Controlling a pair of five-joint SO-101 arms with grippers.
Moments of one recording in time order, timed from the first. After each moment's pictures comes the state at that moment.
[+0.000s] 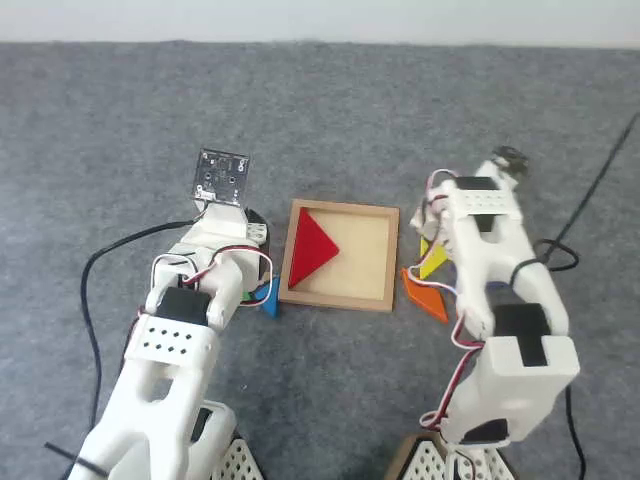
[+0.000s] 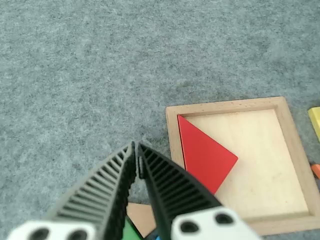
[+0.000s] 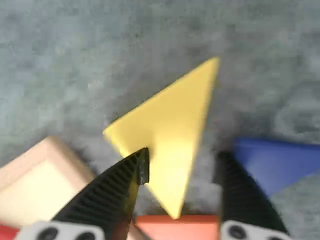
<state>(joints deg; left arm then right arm) 4.8 -45.1 66.0 33.9 5.4 -5.7 13.3 18.6 57.2 -43.1</state>
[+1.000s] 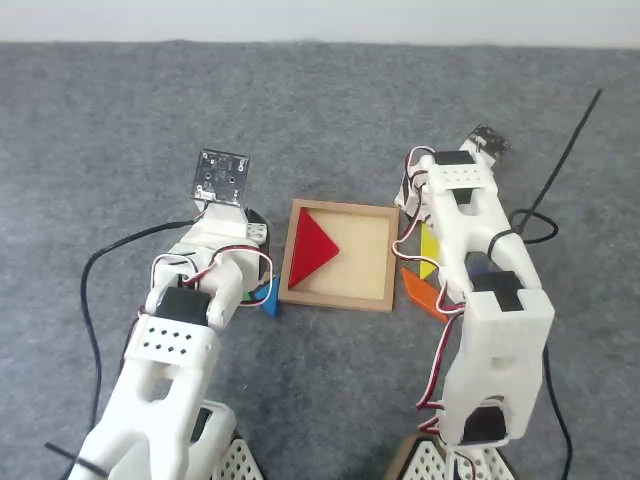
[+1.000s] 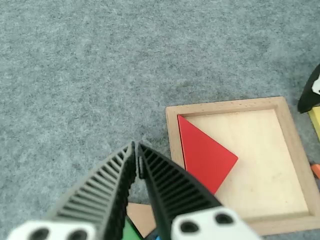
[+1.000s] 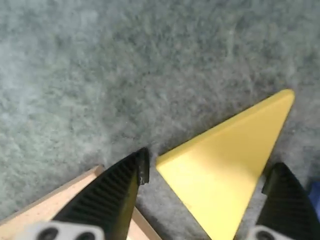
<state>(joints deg) 4.8 -45.1 66.0 33.9 5.4 -8.7 29.6 -2.4 62.2 -46.5</state>
